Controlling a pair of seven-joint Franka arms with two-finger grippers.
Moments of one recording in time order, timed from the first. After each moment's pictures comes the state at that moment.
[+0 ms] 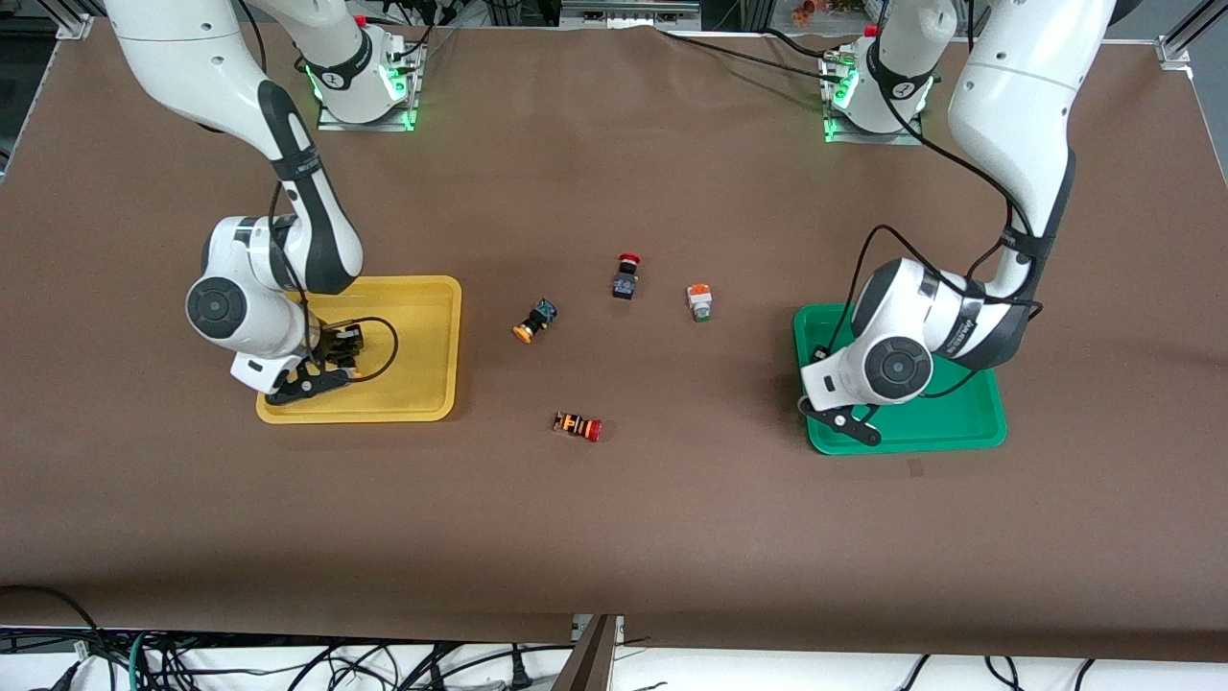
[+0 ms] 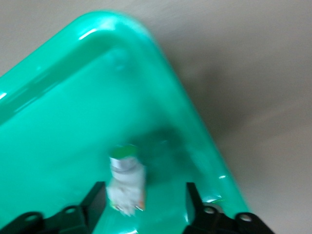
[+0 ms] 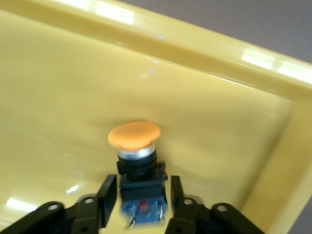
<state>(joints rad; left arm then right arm) -0.15 0.63 -0.18 -1.64 0.18 1.96 0.06 0.36 0.51 -0.27 -2.01 0.13 2.35 -0.30</state>
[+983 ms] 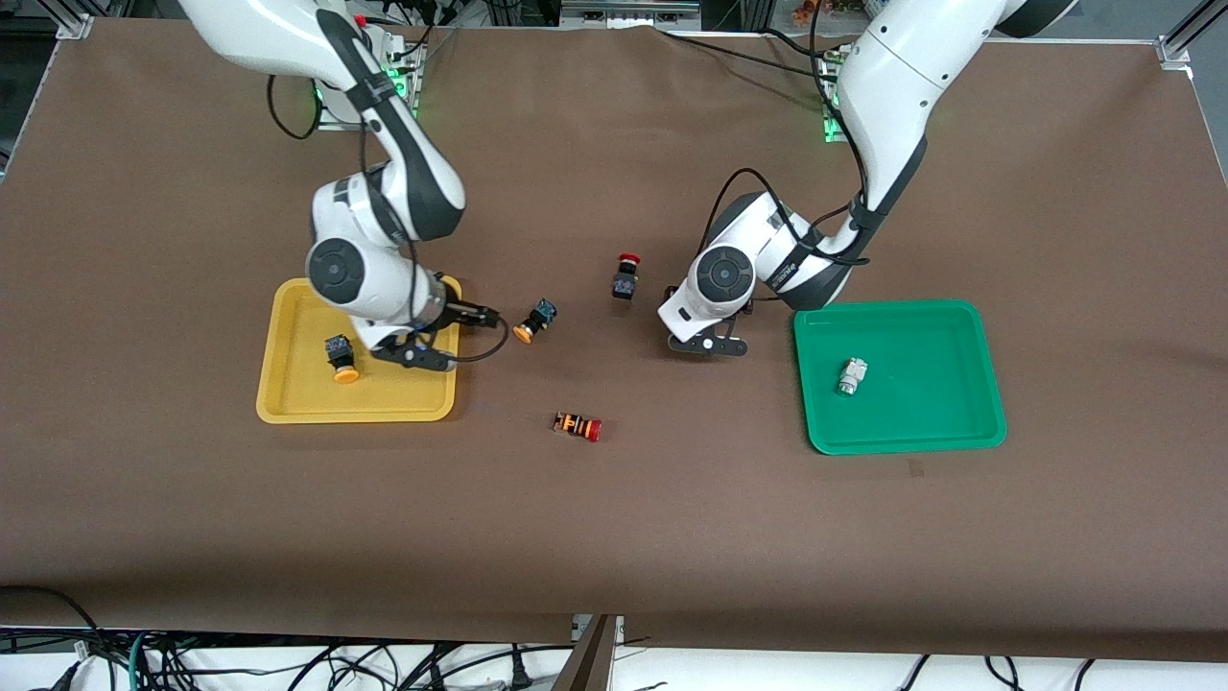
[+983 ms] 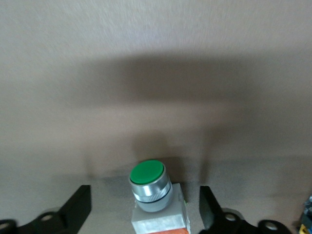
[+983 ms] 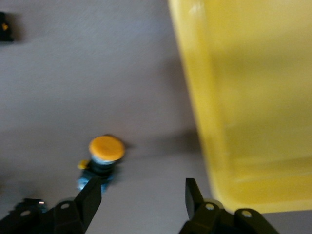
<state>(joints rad) -0.31 0.68 -0.35 -1.82 0.11 2.20 -0.61 0.41 0.45 0.07 -1.93 0.31 2.28 0.53</state>
